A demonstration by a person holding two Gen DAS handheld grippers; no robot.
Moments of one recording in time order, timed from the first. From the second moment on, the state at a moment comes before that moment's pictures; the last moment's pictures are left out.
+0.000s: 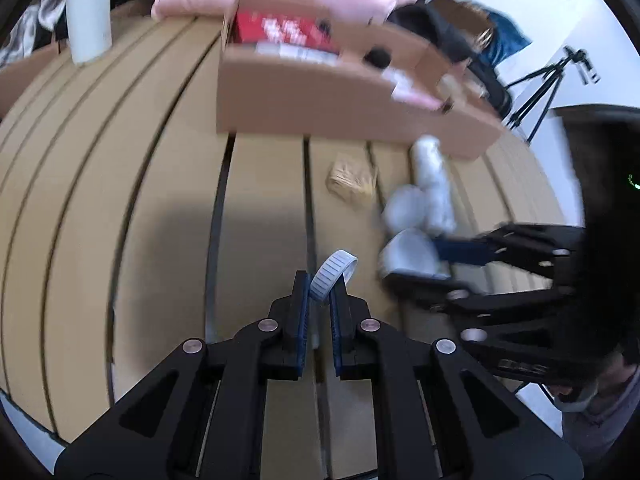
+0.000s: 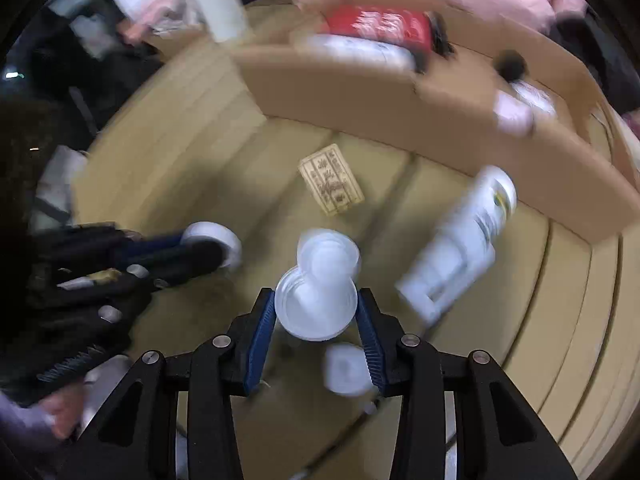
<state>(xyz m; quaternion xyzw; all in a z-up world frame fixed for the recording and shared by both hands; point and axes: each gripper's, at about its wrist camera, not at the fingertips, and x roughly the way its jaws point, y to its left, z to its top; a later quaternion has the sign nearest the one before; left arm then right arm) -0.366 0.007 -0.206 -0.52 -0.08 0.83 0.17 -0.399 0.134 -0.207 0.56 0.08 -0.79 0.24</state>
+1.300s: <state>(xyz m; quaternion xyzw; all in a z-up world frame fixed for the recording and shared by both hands) -0.508 0.053 -0.024 -0.44 -0.07 0.87 0.20 -0.458 0.283 -0.035 0.42 0.00 -0.89 0.20</state>
